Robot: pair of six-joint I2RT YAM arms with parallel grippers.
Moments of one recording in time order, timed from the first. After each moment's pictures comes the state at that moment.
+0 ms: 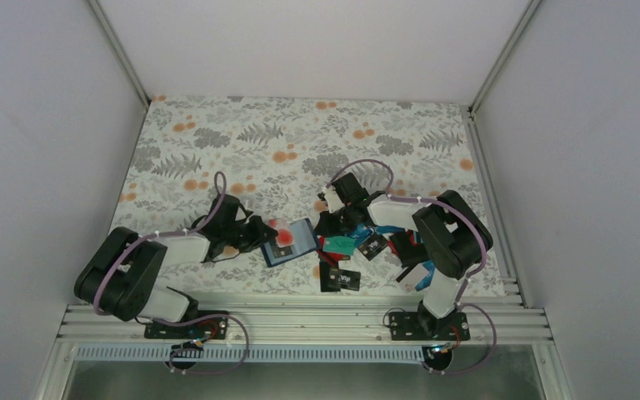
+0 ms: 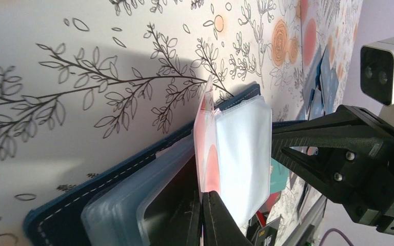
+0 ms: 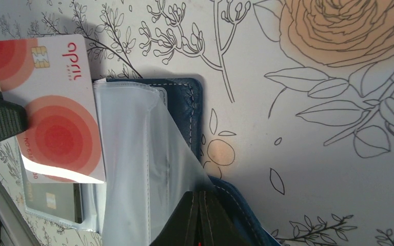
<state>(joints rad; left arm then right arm) -0.41 1.41 0.36 0.24 0.56 -0.95 0.64 1.79 0.90 -0.22 -0.47 0.39</state>
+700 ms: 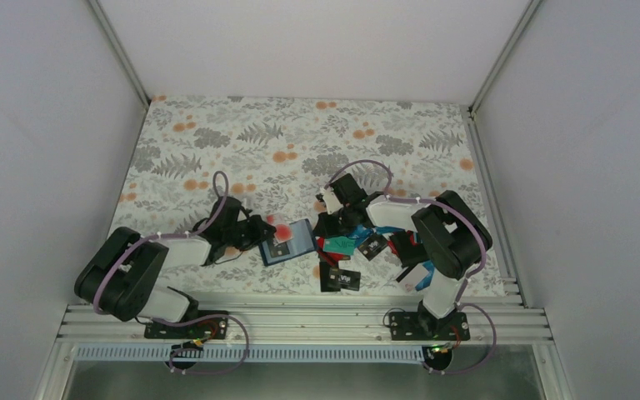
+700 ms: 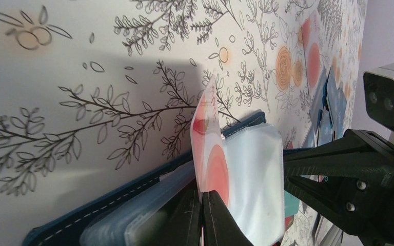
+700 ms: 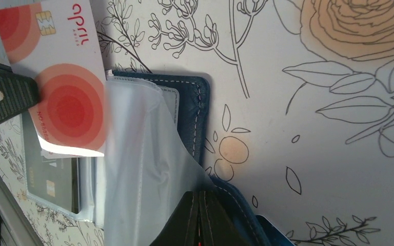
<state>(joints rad) -0.44 1.41 0.34 0.32 0.44 -0.95 0.65 1.79 0.90 -0.22 -0.47 0.40</state>
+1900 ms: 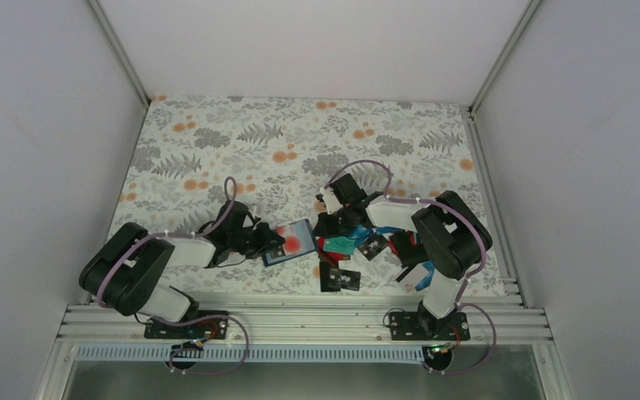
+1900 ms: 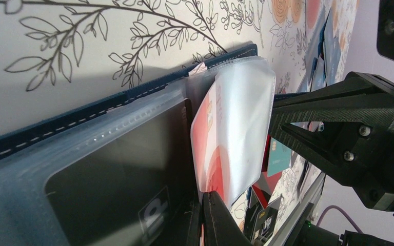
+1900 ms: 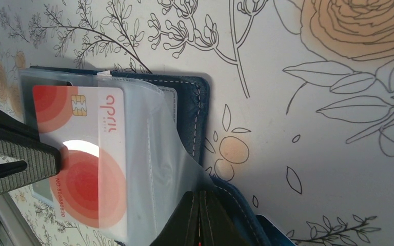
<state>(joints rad) -0.50 1.46 0.33 0.34 0.56 -0.99 0.66 1.79 0.90 -0.22 -0.46 0.40</state>
